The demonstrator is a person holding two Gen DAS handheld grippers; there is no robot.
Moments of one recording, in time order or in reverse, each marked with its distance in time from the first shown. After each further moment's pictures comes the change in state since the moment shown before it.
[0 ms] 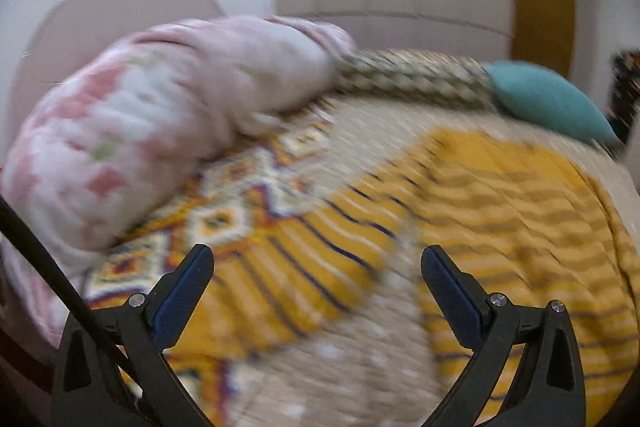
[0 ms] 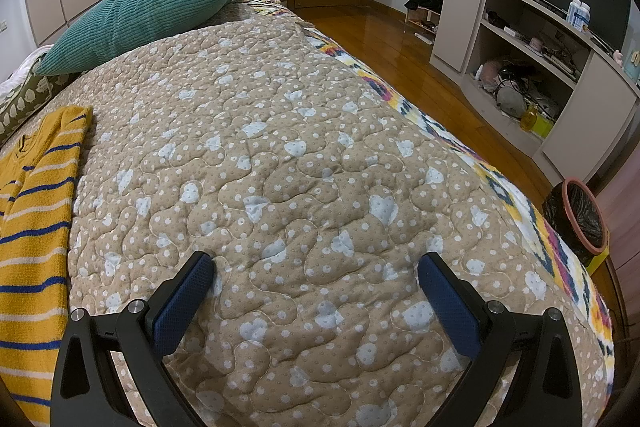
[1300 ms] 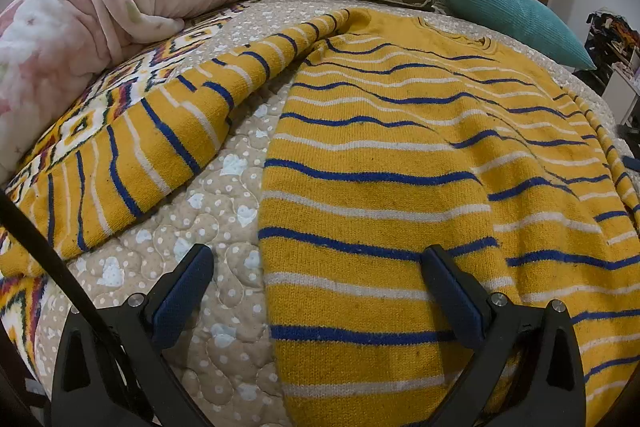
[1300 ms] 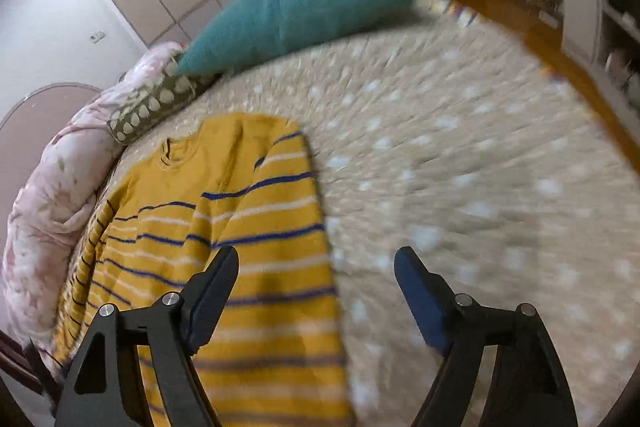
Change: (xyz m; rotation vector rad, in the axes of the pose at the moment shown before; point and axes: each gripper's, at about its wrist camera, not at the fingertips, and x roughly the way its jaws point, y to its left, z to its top) left arm 0.074 -0.087 -0.067 0.018 0.241 -0.137; right arm 0.006 0.127 0.063 -0.027 0.124 0.527
